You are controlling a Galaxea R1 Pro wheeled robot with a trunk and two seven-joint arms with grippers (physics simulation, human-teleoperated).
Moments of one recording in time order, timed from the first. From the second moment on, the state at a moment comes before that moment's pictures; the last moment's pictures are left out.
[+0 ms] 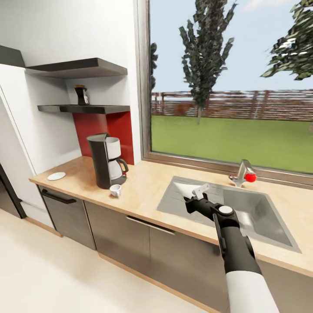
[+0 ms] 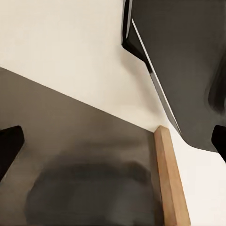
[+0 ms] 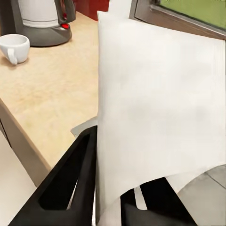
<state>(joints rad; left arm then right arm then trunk) 0.14 0.07 0.06 0.03 0.02 -0.02 0.01 -0.60 0.17 -0.20 -1.29 0.57 0.41 0.68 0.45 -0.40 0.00</state>
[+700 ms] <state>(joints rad) 0.14 0.07 0.06 0.03 0.02 -0.02 0.01 -0.60 0.17 -0.20 -1.29 0.57 0.41 0.69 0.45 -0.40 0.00</state>
